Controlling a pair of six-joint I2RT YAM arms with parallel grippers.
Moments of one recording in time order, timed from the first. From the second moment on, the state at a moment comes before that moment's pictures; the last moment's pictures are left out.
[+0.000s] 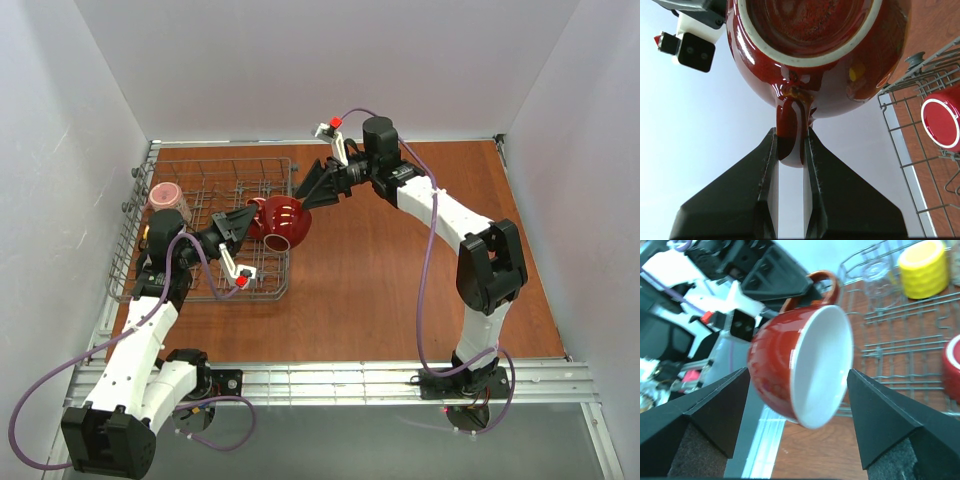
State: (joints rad) left arm -0.12 0.85 0.72 -0.09 0.83 1.99; right arm 0.54 1.86 1.58 0.09 -1.37 0.36
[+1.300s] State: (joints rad) left arm -0.12 0.84 0.67 0.01 0.85 1.99; right arm 0.60 1.93 1.61 0.17 -1.55 0.55
